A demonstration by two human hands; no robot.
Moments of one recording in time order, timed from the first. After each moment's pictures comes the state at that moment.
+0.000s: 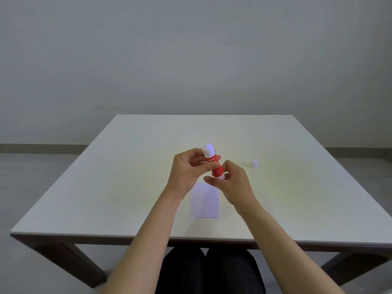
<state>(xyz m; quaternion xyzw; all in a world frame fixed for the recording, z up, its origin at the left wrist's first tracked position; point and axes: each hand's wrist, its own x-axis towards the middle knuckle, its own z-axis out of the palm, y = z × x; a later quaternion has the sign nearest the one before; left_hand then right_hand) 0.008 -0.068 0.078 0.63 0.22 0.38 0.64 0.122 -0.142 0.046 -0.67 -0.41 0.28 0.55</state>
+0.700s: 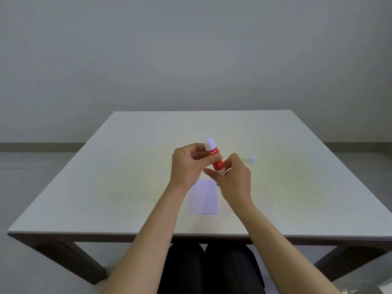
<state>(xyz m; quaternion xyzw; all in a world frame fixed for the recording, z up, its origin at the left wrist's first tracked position) 0.020 -0.068 0.075 0.64 0.27 0.42 0.58 0.112 -0.142 0.044 -0.76 -0.37 0.12 0.53</state>
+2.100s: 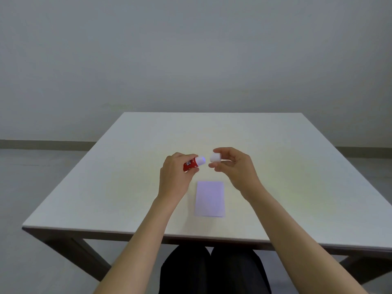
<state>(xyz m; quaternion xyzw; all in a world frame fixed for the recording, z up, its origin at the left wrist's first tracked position) -0.012 -0.048 0.053 0.81 0.42 0.35 0.23 0.136 -0.125 0.058 -0.61 -0.43 0.30 0.59</state>
